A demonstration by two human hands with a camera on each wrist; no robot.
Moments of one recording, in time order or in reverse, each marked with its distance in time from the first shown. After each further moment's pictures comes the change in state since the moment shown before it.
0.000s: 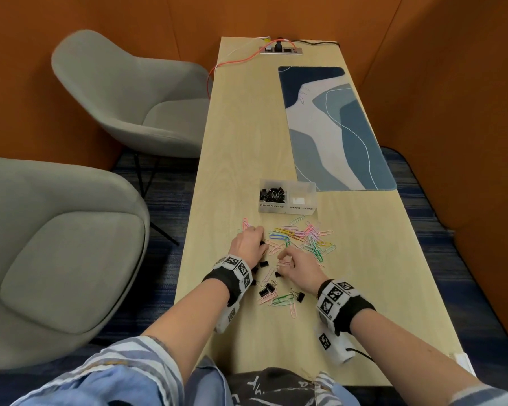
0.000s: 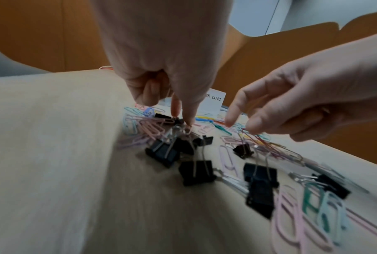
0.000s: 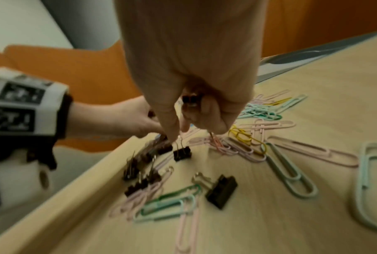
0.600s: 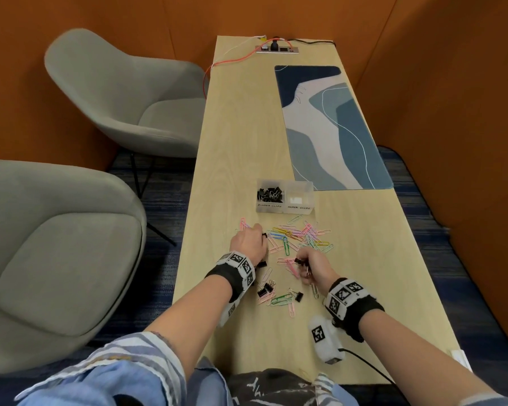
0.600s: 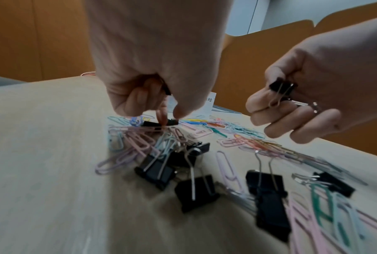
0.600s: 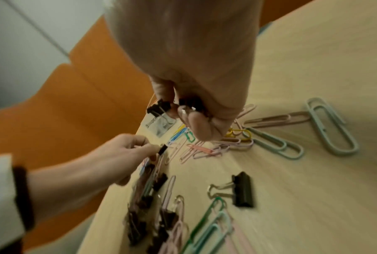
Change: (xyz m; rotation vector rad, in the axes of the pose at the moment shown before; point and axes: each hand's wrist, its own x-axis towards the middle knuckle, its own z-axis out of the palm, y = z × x) left_hand 0.005 0.013 -0.004 0.055 0.003 -0.070; right_hand -0.002 -0.002 -0.023 0.843 0.014 0.573
